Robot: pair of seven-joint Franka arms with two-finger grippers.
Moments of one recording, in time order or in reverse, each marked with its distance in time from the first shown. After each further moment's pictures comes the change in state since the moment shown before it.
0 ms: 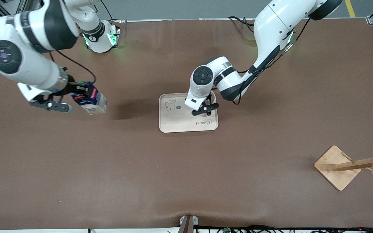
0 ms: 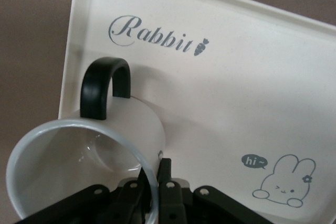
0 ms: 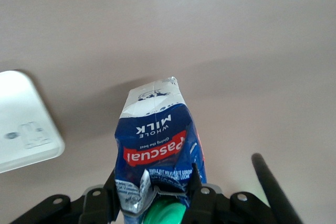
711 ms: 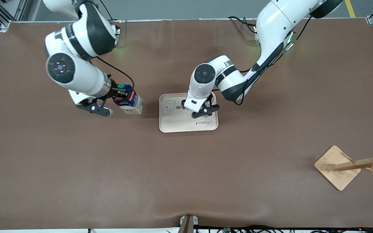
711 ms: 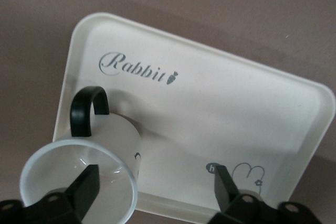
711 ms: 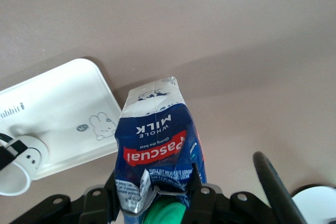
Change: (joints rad) left arm 0.008 -0.045 0.000 0.071 0.002 -0.027 -0.004; right arm 0.159 0.135 0.000 0.057 0.129 0.118 0.228
